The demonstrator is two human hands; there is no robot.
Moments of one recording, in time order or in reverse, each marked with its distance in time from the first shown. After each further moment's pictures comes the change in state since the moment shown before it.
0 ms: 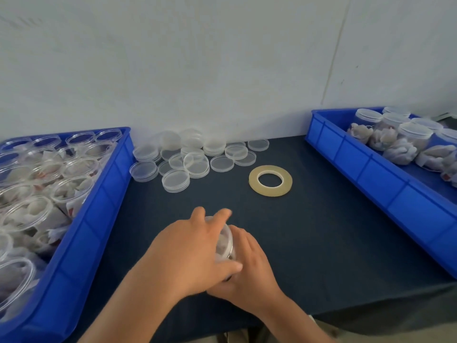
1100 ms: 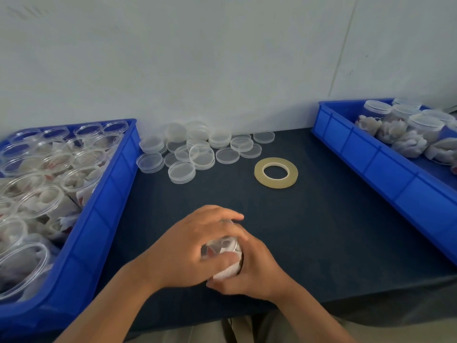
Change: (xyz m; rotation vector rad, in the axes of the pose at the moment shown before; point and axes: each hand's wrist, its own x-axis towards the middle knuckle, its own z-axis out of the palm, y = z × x) left_hand -0.004 -0.040 0.029 -0.434 0.175 0.574; right_hand 0.001 0.012 -0.004 0.329 -0.214 0.007
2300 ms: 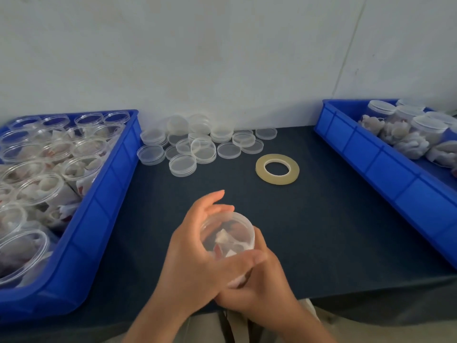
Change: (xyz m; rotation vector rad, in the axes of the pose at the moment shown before) left_hand -0.019 0.049 0.034 -0.476 0.514 -0.303; right_hand -0.034 -0.050 0.009 0.049 0.147 0.129
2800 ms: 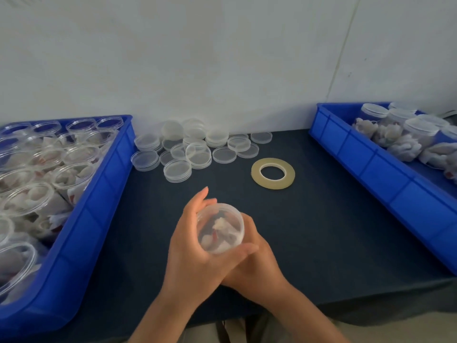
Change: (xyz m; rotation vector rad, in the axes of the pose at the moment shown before) left_hand 0.019 -0.028 0.016 0.026 0.146 0.036; right_hand 0.036 0.016 -0.007 -0.167 0.028 -0.054
